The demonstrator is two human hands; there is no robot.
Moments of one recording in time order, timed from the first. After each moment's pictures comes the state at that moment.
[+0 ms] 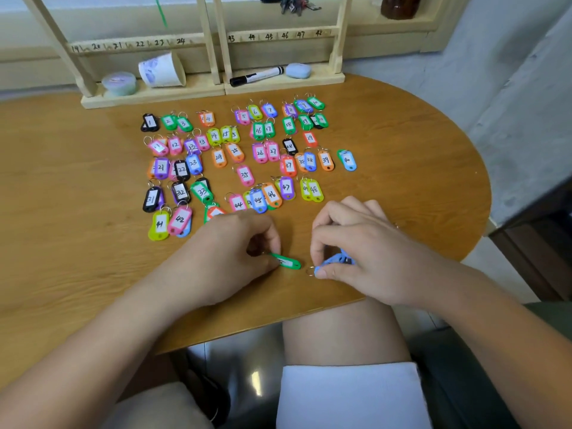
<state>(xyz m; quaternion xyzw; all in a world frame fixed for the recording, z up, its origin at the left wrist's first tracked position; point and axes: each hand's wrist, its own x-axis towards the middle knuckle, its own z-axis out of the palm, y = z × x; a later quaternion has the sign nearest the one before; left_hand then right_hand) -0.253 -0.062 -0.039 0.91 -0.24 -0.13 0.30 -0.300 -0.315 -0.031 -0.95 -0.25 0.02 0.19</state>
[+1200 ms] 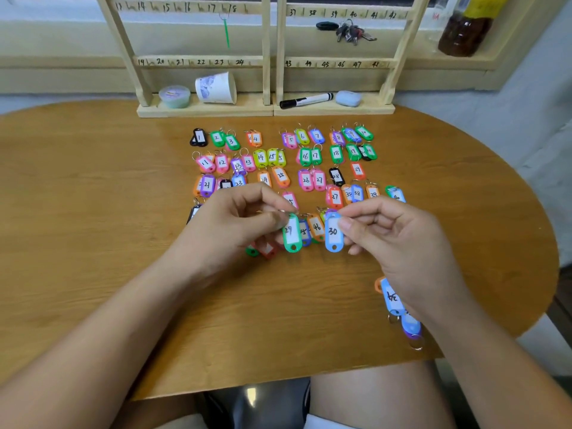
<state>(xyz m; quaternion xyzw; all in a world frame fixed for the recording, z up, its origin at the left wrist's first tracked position) -0.200 -0.026 -0.034 0.74 -0.10 -0.11 0.66 -0.243 -0.272 -0.040 -0.76 0.00 -0.06 0.65</state>
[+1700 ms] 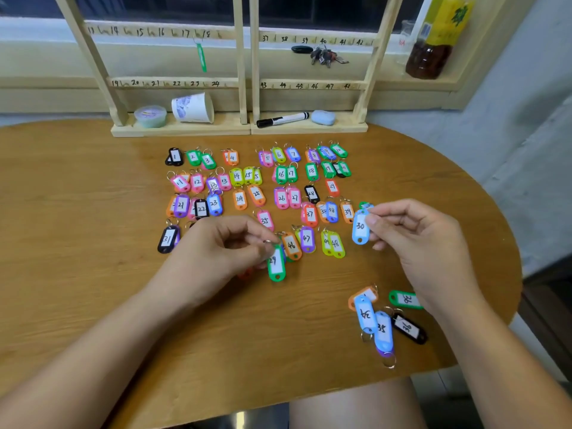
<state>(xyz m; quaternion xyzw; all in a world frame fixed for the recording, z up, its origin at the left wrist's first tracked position) -0.199 -0.039 -0.044 0.77 -0.11 -0.11 0.62 -0.223 -0.336 -0.043 -0.76 0.06 -0.15 0.63</state>
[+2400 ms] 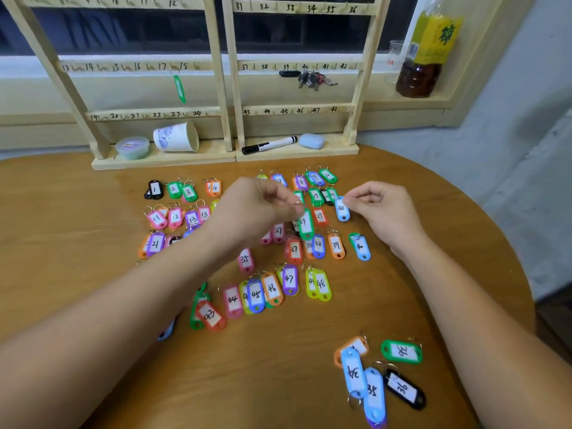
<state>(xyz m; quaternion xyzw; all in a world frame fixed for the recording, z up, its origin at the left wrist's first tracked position) -0.085 -0.126 -0.016 0.84 -0.09 -0.08 0.53 -0.073 -0.389 -0.069 -0.84 0.08 -0.10 0.52</state>
